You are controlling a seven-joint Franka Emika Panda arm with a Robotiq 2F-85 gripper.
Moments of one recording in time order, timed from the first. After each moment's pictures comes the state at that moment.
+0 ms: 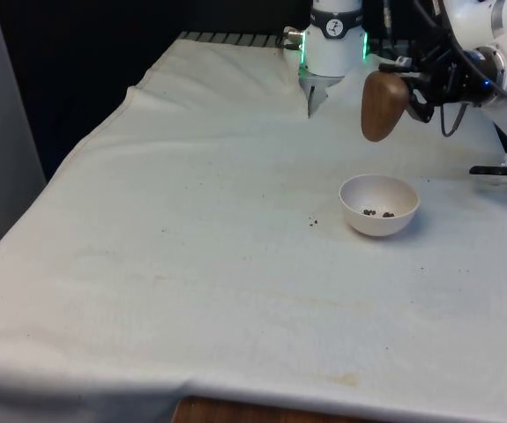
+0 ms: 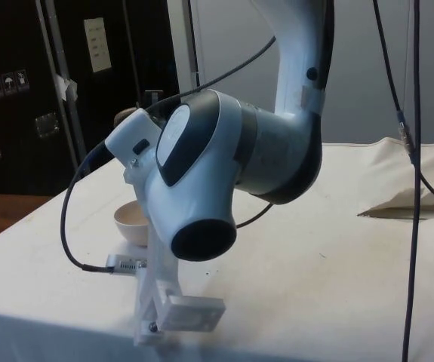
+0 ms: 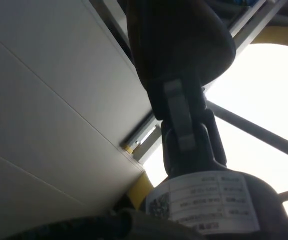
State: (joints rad) arm 0.09 0.71 0.59 -2.07 -1.91 1.06 1.19
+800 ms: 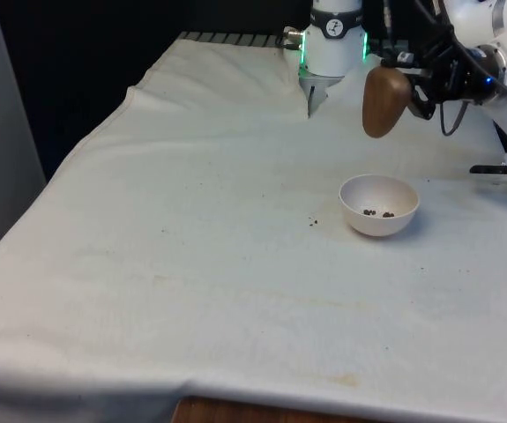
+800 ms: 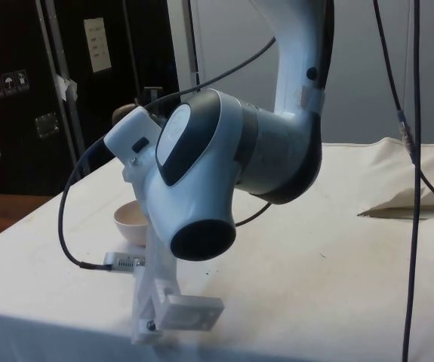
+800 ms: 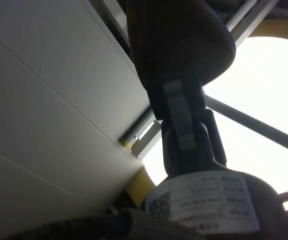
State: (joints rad) arm 0.09 0.71 0.60 -2.07 -1.93 1.04 1.19
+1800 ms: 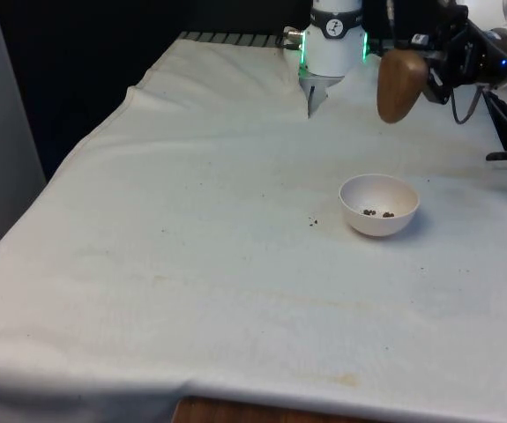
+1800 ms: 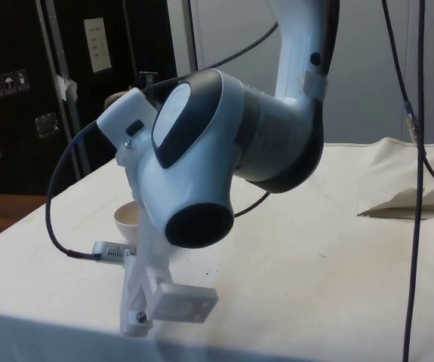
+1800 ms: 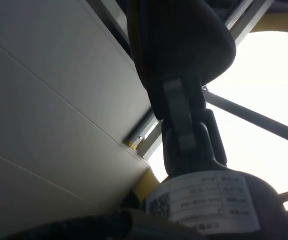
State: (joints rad) arm 0.09 0.67 0.63 -2.08 -1.92 1.04 1.18
